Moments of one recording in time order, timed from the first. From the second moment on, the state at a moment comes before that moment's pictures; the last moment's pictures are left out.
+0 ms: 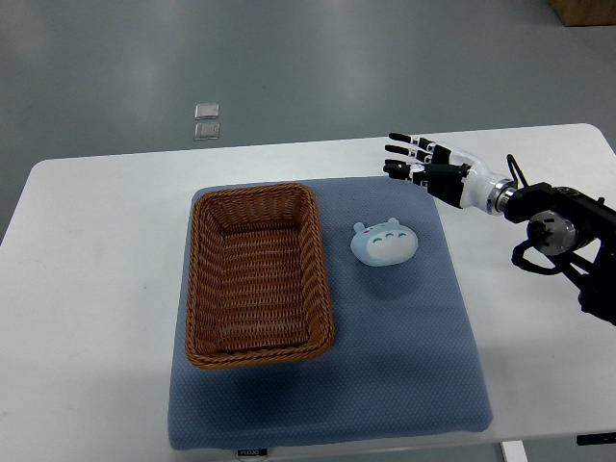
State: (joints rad) left arm 0.04 0.00 -0.12 -0.12 0.06 -0.04 0.04; right arm 0.76 -0.32 0.63 0.77 -0.27 0.32 0.05
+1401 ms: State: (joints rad) left arm 0.04 0.00 -0.12 -0.12 0.06 -0.04 0.04; right arm 0.91 -0.48 0.48 0.95 -1.39 0.51 0.36
